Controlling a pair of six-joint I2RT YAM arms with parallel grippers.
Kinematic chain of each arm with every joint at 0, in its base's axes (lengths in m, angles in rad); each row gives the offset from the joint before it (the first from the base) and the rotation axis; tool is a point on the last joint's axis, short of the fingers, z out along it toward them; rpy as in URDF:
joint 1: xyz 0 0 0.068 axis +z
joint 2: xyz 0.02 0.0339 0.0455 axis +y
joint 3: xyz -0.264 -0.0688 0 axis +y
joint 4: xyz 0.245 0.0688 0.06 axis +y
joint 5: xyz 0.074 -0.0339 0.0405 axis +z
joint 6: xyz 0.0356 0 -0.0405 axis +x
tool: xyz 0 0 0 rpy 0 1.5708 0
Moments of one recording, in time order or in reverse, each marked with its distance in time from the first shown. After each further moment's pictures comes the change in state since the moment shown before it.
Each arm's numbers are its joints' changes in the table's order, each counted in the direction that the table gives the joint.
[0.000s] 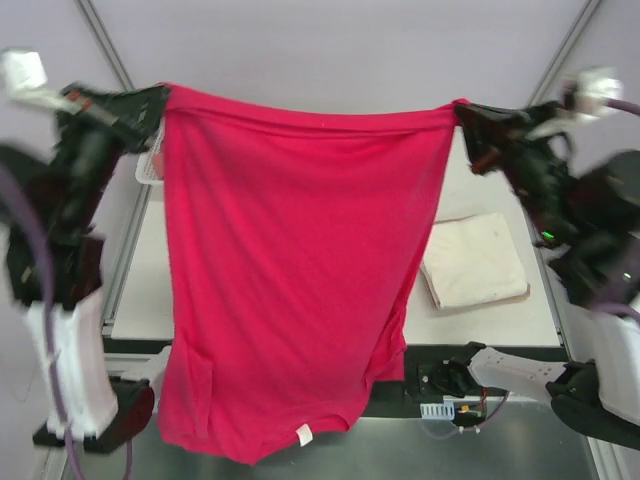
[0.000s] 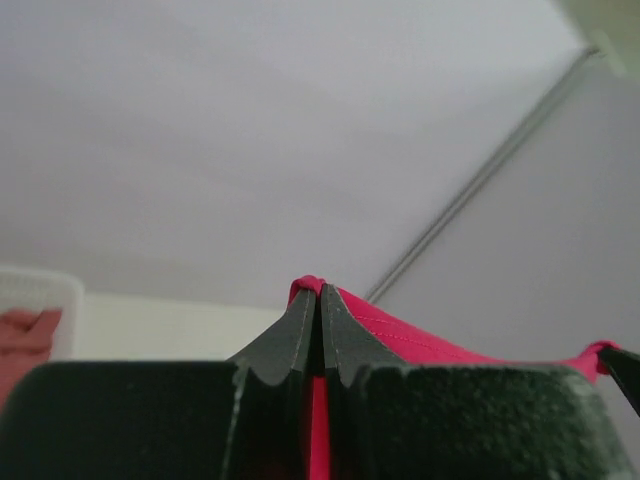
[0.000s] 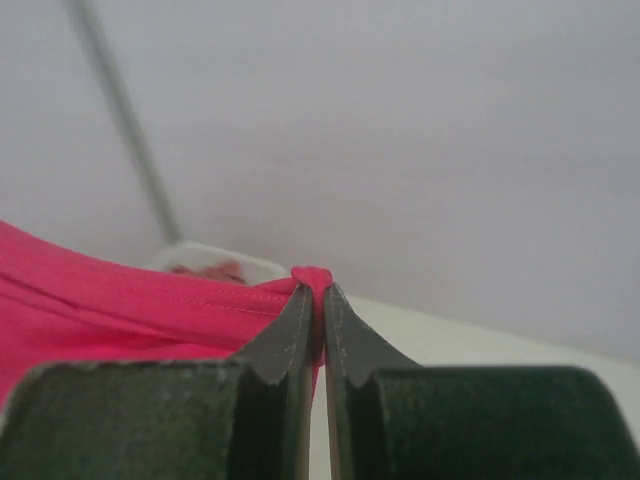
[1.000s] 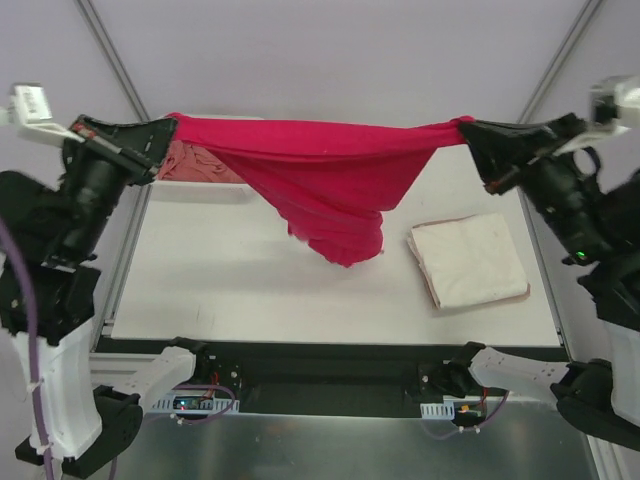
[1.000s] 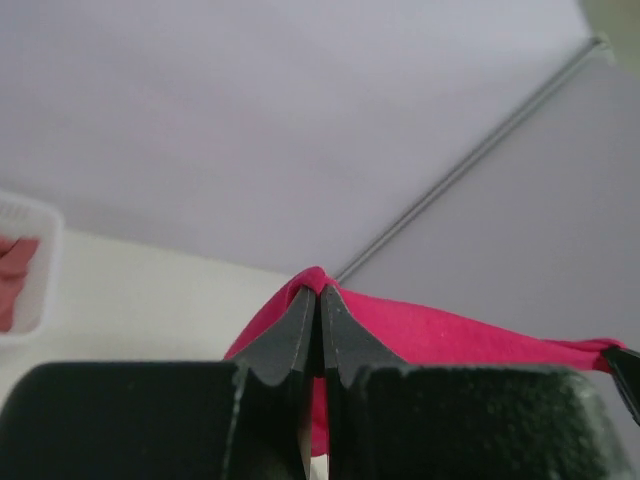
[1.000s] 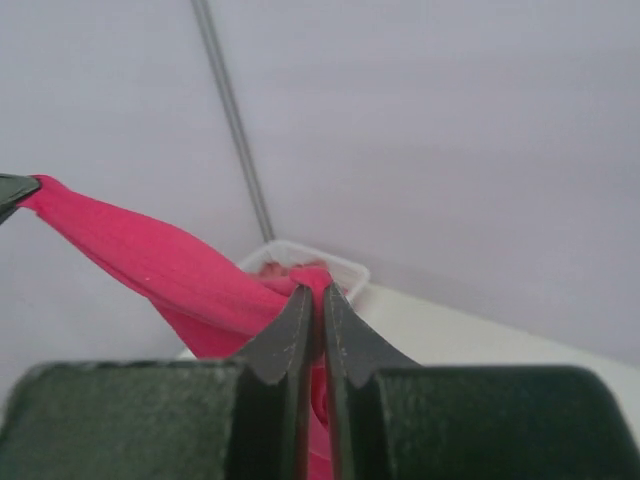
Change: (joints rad) left arm -0.137 -0.058 0.147 0.116 0.158 -0.057; right arm 0.031 0.005 -0.032 0.132 -0.021 0.078
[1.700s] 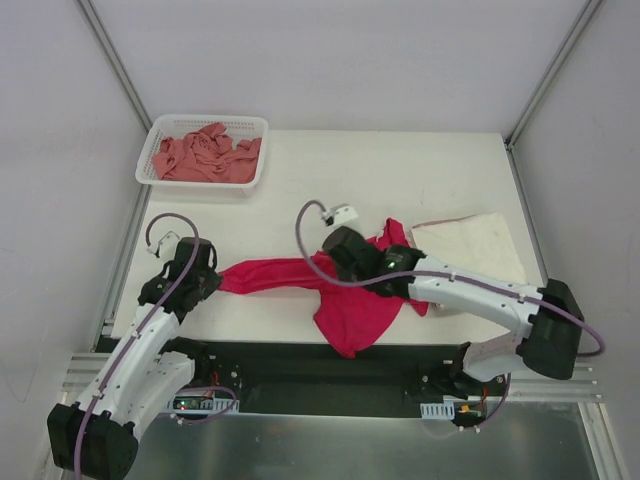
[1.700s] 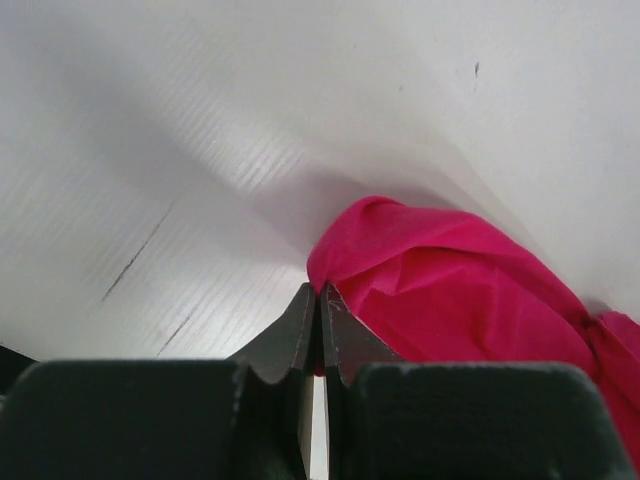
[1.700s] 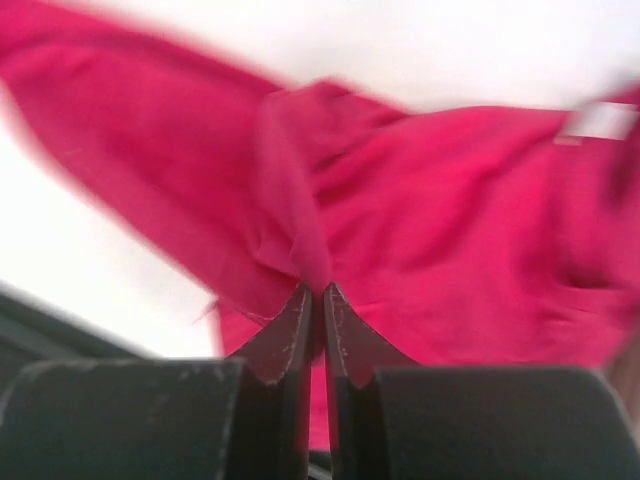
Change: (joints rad) left arm -0.022 -0.234 1.260 0.065 0.345 -0.216; right arm 0.392 0.378 0.806 -0.064 -0.247 0.364
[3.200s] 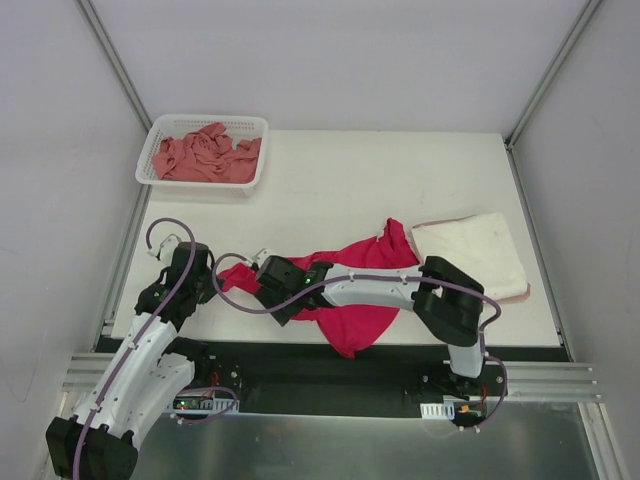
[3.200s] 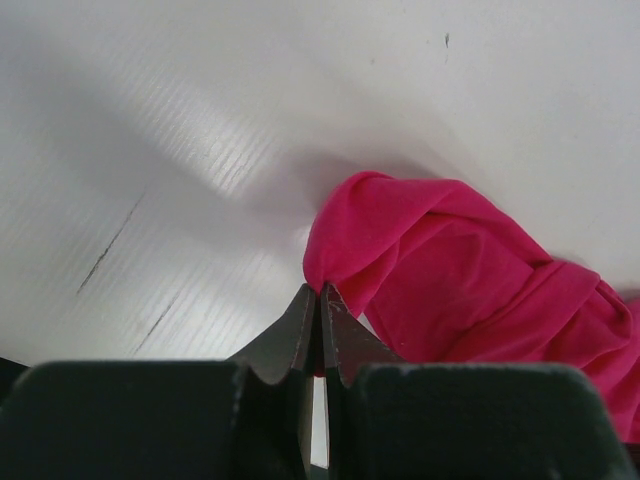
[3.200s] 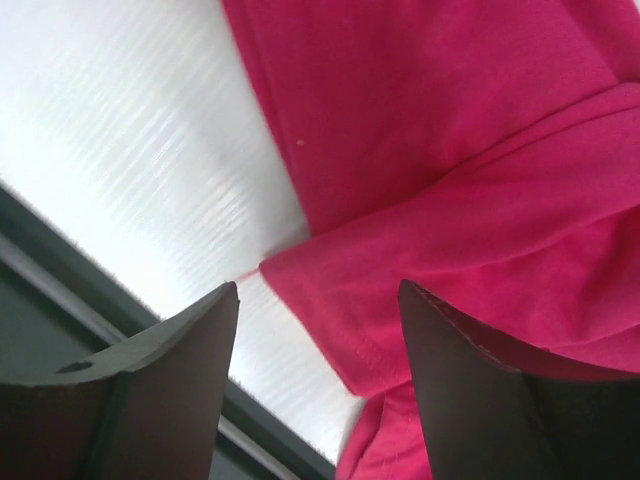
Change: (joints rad) left arm 0.000 -0.058 0.011 0.000 -0.051 0.007; right arm 0.093 0.478 -0.221 -0.097 0.290 -0.157
